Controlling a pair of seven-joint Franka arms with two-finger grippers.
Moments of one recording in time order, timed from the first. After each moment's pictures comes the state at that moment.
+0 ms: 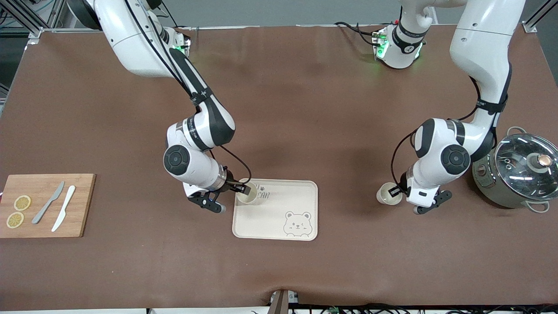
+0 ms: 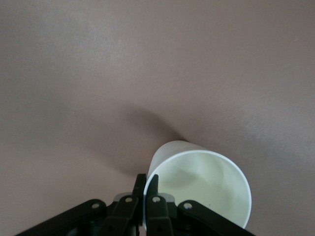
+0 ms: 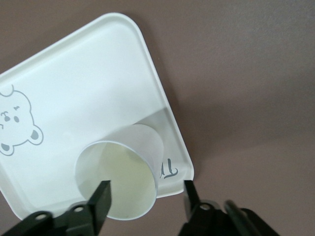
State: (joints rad) left arm -0.11 0.53 -0.08 -1.85 0.01 2.37 -0.67; right arm 0.47 0.71 0.00 -1.50 0.32 2.26 0.68
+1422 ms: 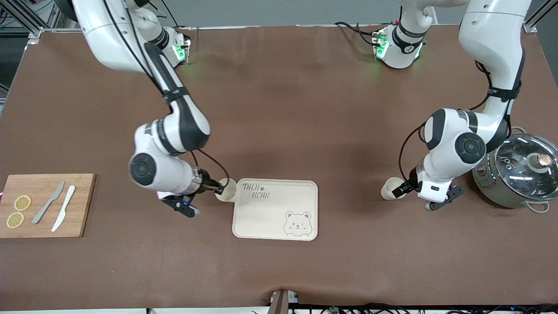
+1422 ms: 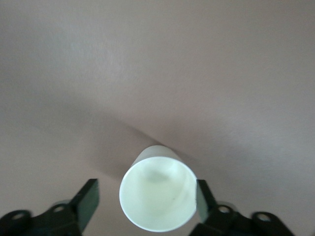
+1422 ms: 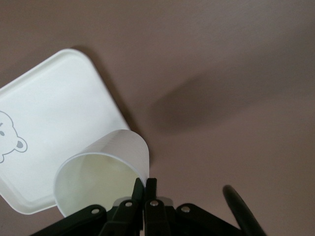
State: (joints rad) left arm -0.09 0.43 -0.08 -1.86 0.01 2.36 -0.67; right arm 0.35 0.61 -0.03 -1.46 0.32 1.97 0.66
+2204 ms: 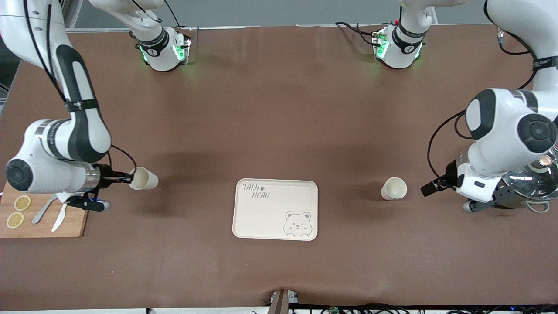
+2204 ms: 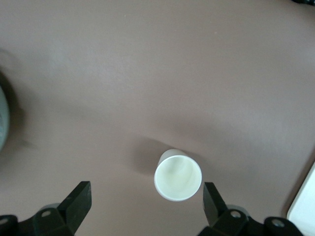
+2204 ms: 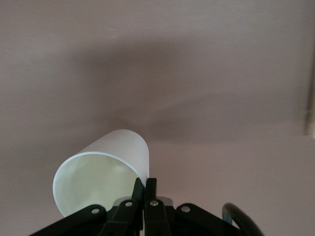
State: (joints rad) left arm -0.03 0.32 -0.08 -1.67 0.01 2.06 -0.43; right arm -0.04 0.49 -0.04 -1.68 0.11 1.89 0.01
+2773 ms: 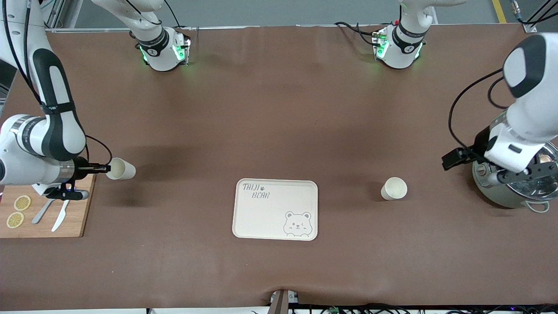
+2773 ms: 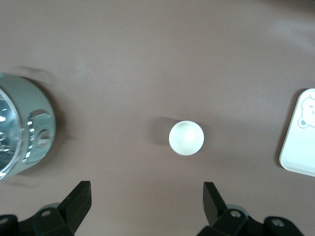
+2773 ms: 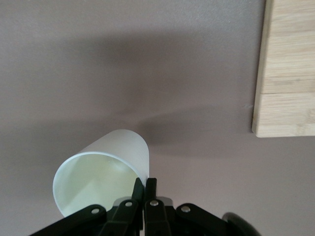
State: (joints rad) left arm -0.02 0.16 -0.07 -1.59 0.01 1.80 -0.28; right arm -0.14 0.47 -0.04 -1.80 0.07 1.96 -0.16
